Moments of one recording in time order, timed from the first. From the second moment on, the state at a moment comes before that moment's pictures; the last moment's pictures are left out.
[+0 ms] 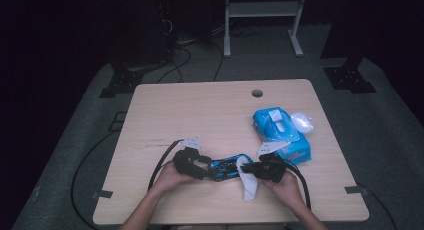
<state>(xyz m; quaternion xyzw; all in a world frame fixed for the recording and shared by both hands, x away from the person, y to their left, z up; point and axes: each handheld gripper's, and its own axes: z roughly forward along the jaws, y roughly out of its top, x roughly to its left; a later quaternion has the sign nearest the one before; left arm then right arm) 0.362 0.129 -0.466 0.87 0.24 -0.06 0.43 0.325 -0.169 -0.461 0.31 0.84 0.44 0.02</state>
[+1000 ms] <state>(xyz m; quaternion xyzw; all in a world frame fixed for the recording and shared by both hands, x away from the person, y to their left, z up) 0.361 0.117 -0.473 0.87 0.23 -0.10 0.43 0.310 -0.175 -0.464 0.30 0.84 0.45 0.02</state>
